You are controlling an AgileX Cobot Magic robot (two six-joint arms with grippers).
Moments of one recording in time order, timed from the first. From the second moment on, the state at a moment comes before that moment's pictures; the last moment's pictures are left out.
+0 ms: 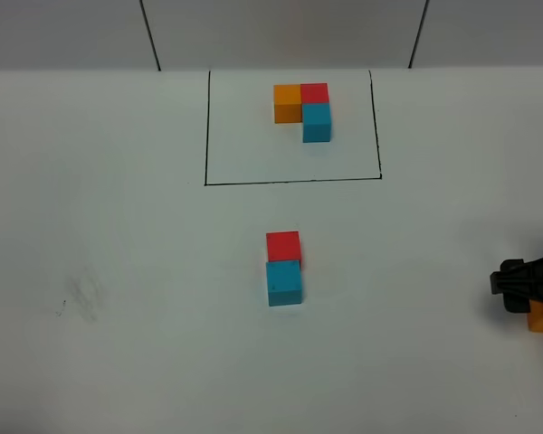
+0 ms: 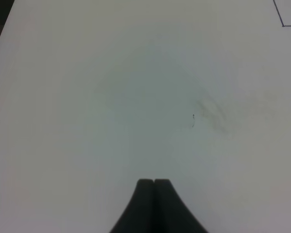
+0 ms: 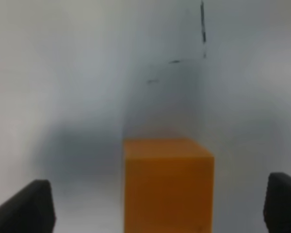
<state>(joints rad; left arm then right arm) -0.04 0.03 -0.51 0.11 1.08 -0.04 0.19 1.53 -0.60 -0.40 0.49 0.59</state>
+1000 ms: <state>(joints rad) -0.04 0.03 -0.51 0.11 1.08 -0.04 0.17 1.68 -0.60 -0.42 0.40 0.57</state>
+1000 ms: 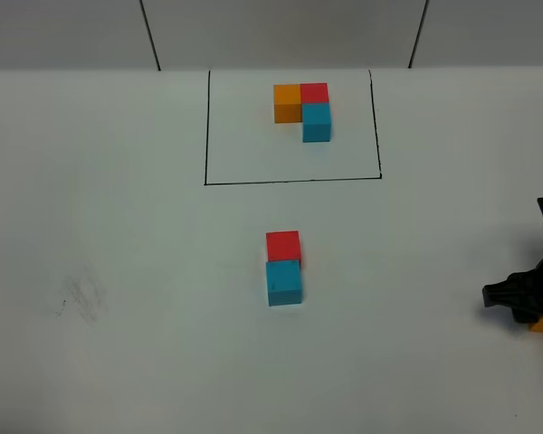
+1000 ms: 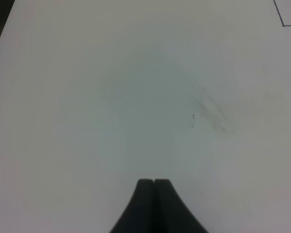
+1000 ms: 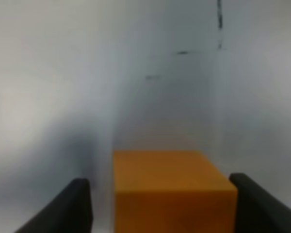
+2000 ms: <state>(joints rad) -0.04 0.03 -0.51 0.11 1.08 -0.04 0.20 1.50 -0.61 -0.38 0.44 0.50</state>
